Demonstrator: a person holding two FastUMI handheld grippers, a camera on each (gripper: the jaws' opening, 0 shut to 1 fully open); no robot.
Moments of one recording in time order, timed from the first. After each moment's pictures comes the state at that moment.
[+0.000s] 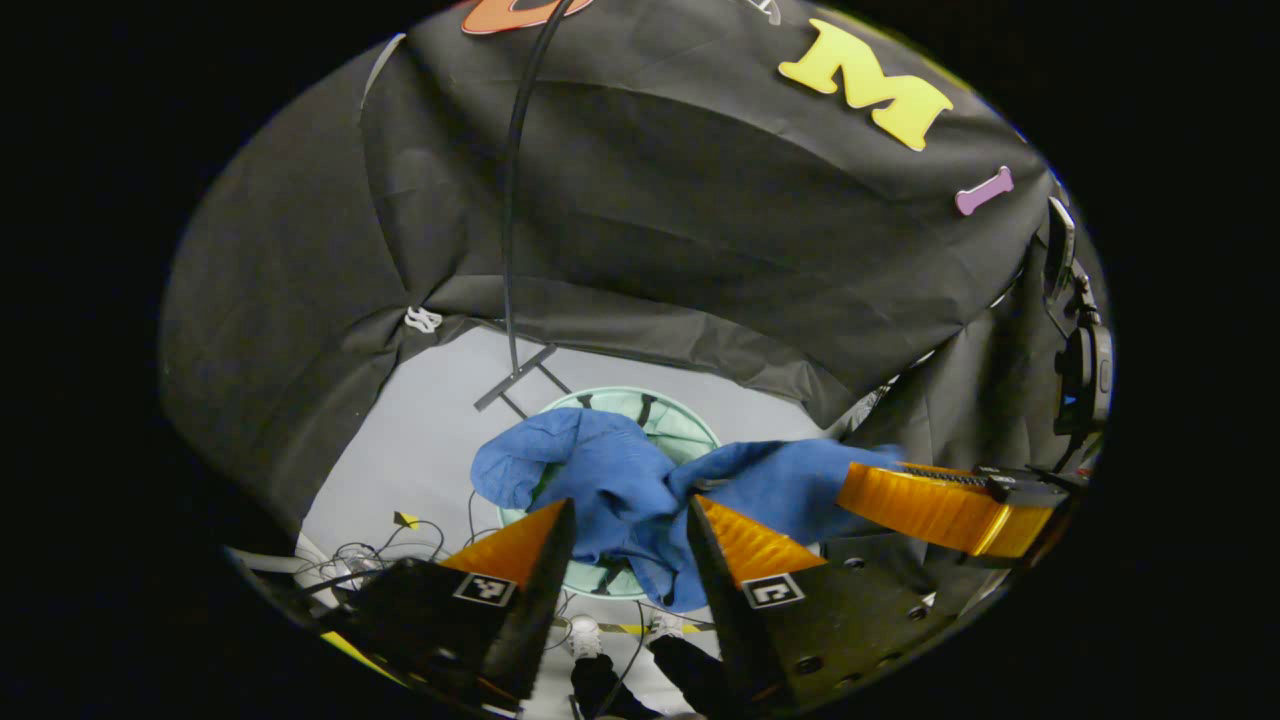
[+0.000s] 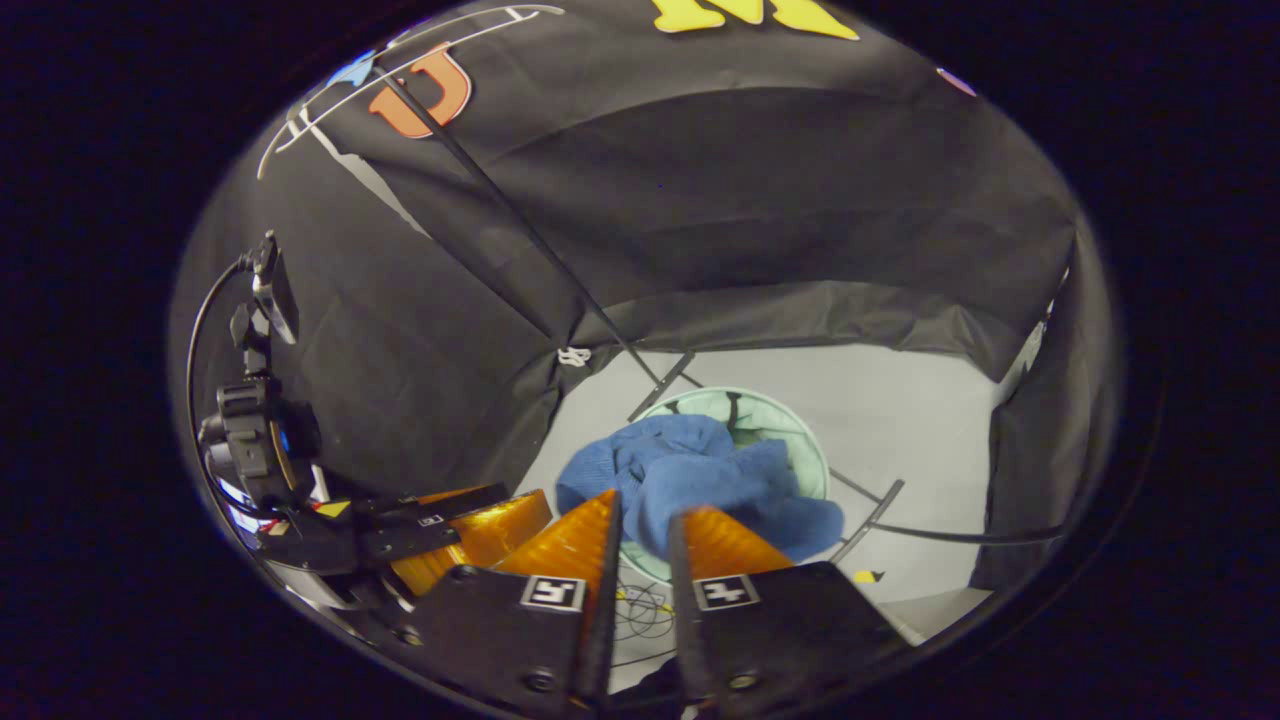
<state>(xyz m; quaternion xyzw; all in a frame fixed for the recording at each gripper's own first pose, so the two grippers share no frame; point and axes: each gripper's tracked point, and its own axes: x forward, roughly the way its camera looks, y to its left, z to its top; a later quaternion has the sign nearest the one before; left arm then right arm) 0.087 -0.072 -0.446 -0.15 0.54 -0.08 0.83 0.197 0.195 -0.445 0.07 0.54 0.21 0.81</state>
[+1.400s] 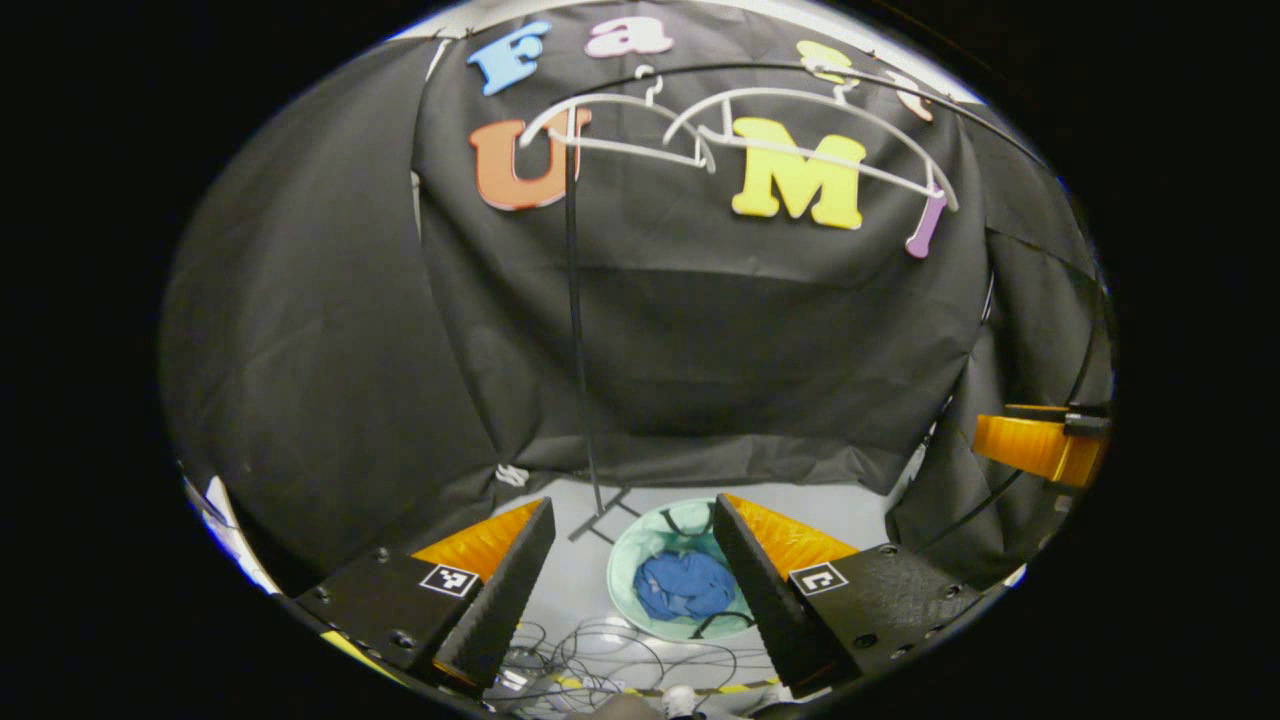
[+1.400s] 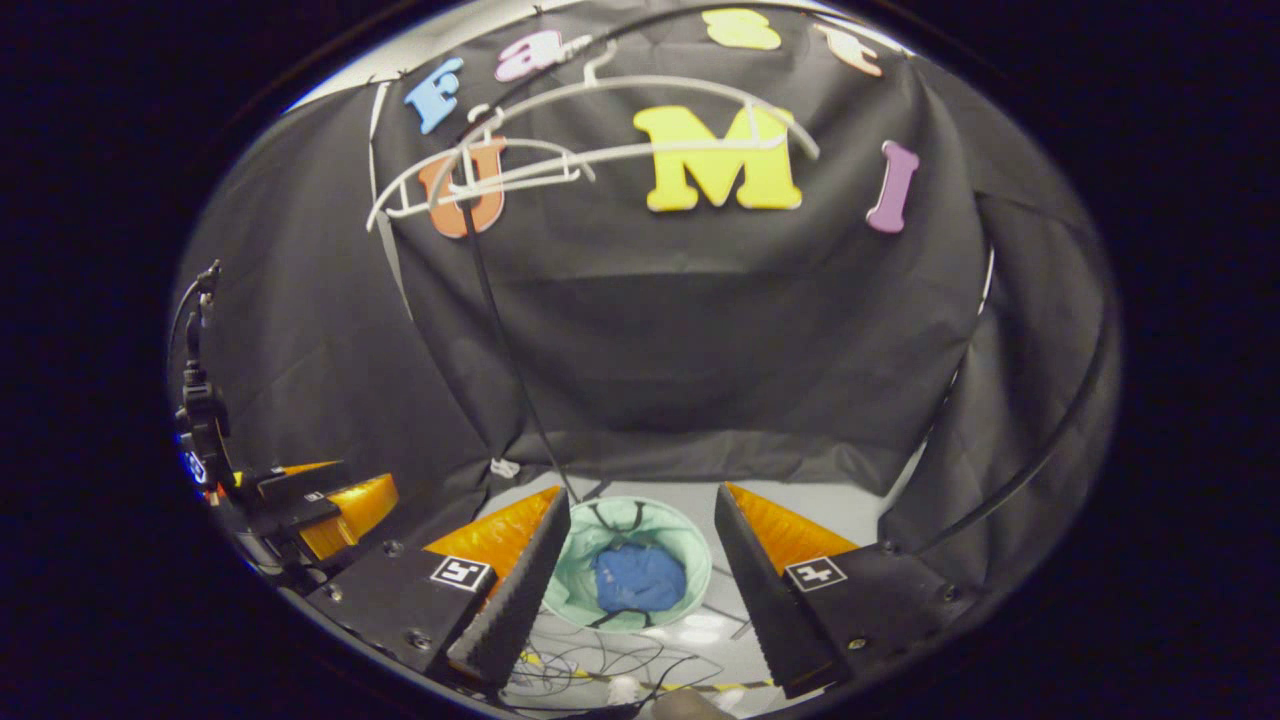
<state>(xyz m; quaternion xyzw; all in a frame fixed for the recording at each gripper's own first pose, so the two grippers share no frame) 0.050 -0.002 -0.268 -0.01 0.30 -0.03 0.95 0.127 0.099 -0.260 0.01 0.29 0.12 0.95</state>
